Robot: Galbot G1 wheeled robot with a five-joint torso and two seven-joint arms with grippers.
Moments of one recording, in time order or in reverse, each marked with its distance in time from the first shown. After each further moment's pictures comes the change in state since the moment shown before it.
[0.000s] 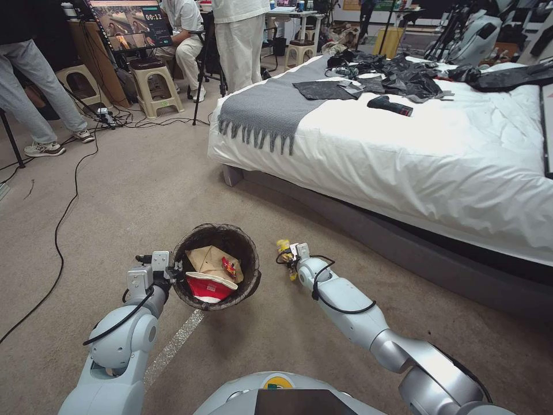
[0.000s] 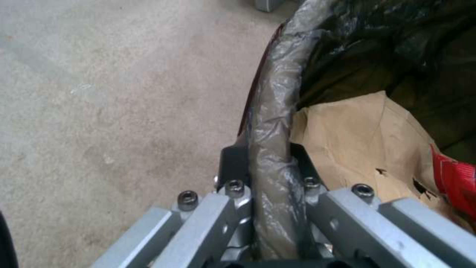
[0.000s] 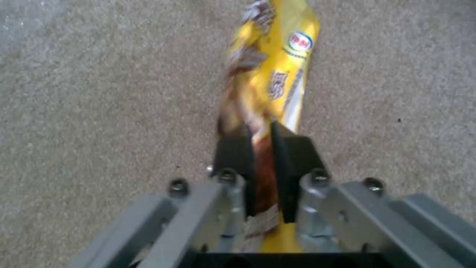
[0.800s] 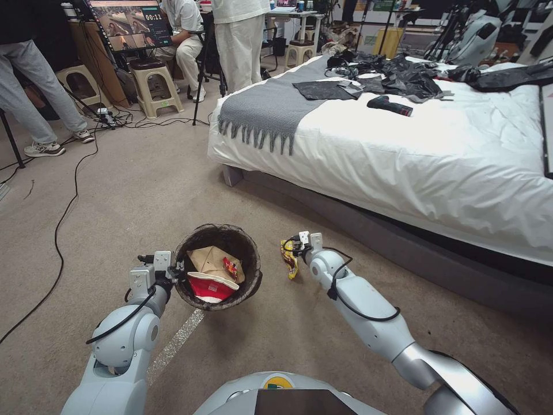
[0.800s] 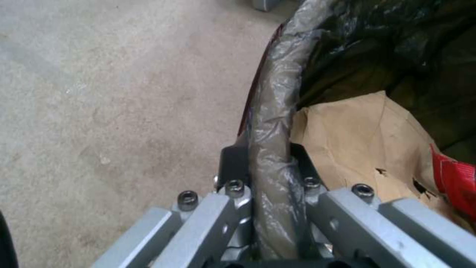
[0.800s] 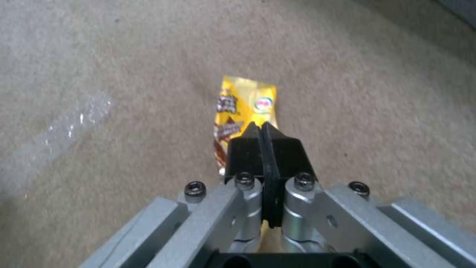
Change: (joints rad) left arm -0.006 -0.009 0.010 0.010 0.011 0.000 0.006; right arm -0.103 -0.116 0.111 0.331 0.130 -0.061 0.067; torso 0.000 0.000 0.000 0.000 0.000
